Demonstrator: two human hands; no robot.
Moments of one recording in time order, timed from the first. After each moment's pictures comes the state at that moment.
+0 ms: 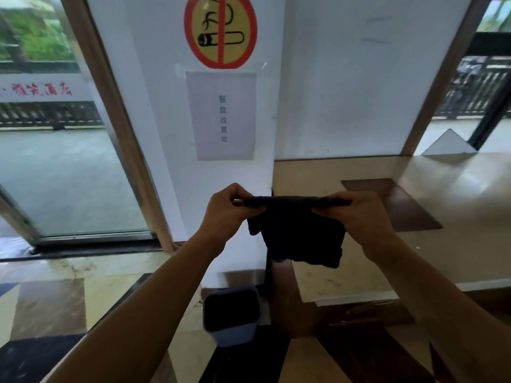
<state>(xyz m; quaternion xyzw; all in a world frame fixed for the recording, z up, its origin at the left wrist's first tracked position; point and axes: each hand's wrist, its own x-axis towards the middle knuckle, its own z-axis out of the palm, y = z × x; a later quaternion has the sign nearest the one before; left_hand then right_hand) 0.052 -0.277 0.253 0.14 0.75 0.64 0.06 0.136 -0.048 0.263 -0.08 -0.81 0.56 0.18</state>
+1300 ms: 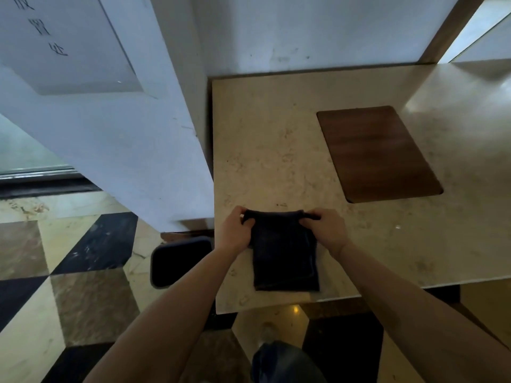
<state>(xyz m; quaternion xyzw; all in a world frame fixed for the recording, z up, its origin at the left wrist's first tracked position) -0.067 0.007 -0.013 -0.03 0.86 0.46 0.23 -0.008 0.213 -0.003 -0.30 -0.83 0.46 -0.07</state>
